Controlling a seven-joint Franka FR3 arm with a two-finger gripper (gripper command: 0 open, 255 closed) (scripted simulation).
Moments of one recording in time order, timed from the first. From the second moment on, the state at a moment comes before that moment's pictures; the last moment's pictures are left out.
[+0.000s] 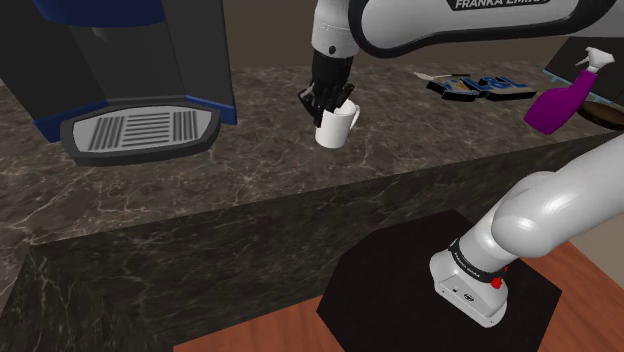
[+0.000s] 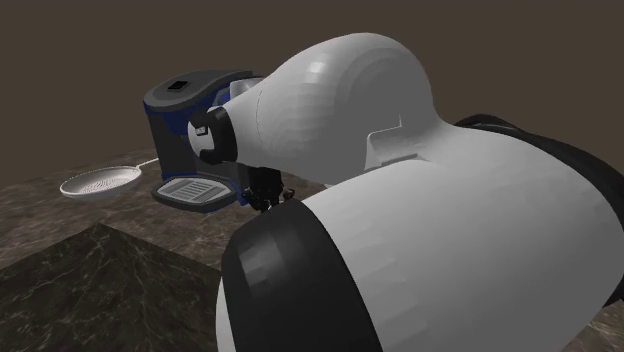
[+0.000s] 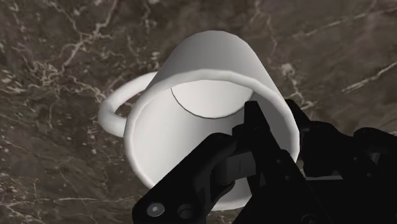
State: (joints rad) arm 0.04 -0.24 0.47 -2.02 0.02 1.84 0.60
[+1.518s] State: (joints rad) arm 0.03 -0.22 0.47 -1.81 0.01 1.64 0.59
